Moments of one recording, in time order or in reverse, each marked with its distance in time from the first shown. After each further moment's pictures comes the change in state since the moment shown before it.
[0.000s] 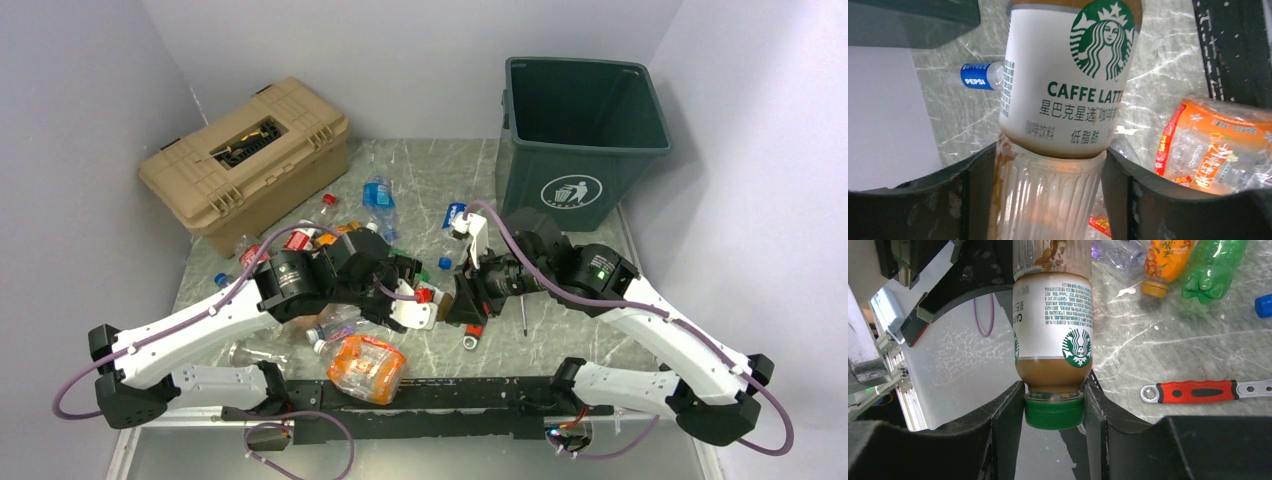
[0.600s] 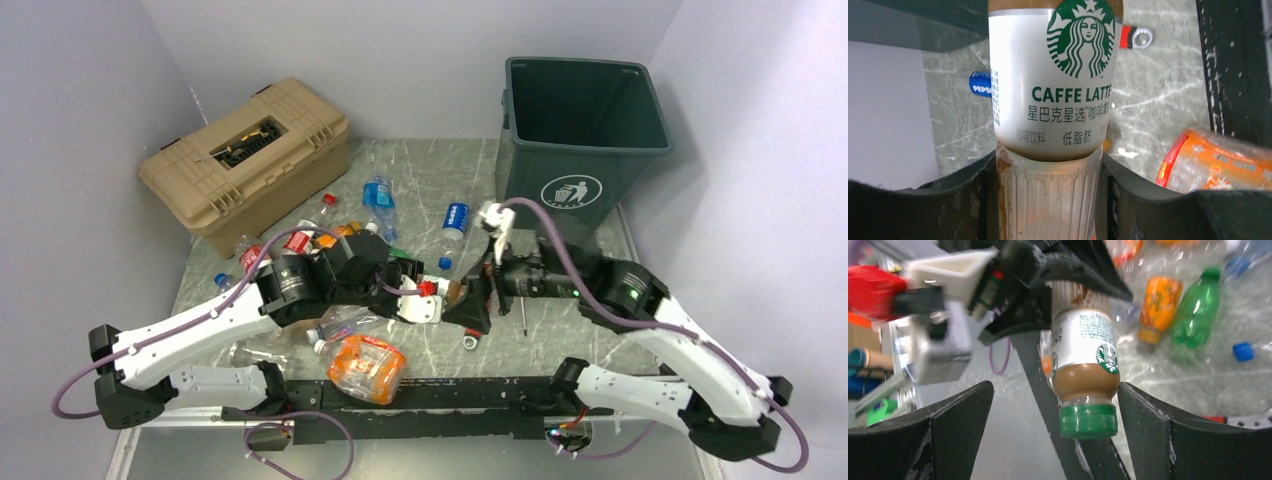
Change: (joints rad) left arm -0.015 -0.006 -0.034 0.107 -0.031 -0.079; right arm 0.003 -0.095 -0.019 0.110 0.023 0.054
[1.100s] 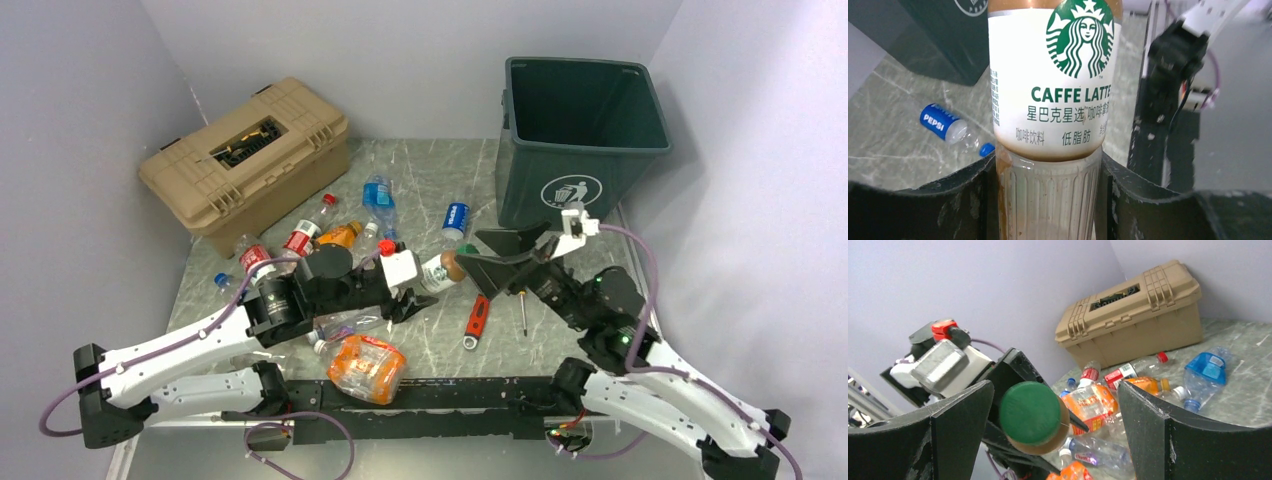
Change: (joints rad) left arm 0.013 -0.175 -0.284 0.516 0.075 -0.586; right arm 0.000 -0.416 -0.523 0.896 0.404 0.252
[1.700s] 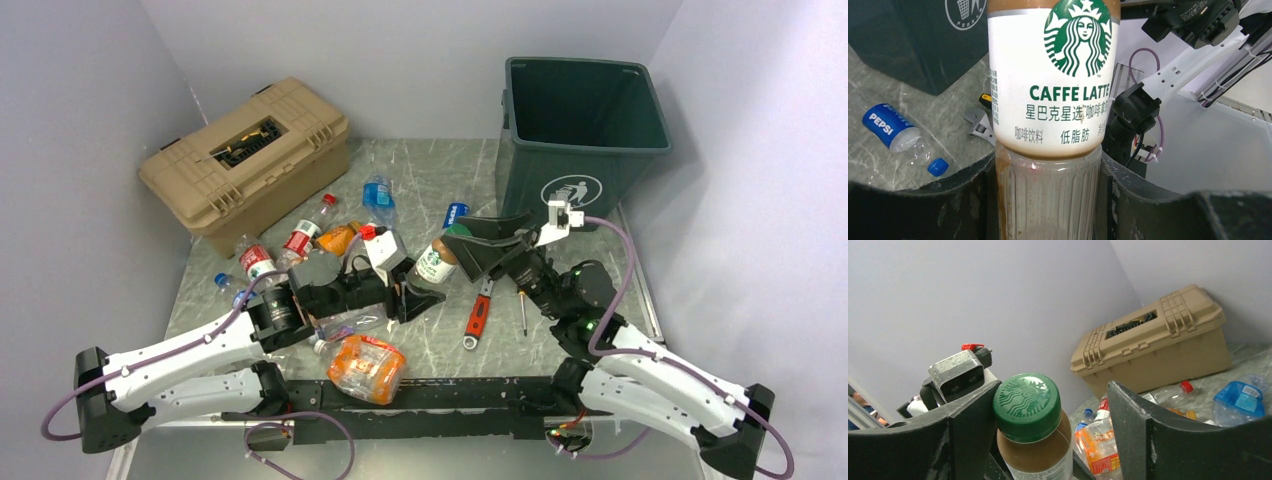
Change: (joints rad) left arm 0.018 -0.038 -0.115 0.292 0.014 -0.382; right arm 0.001 0.187 -0.081 0.410 0.031 0.085
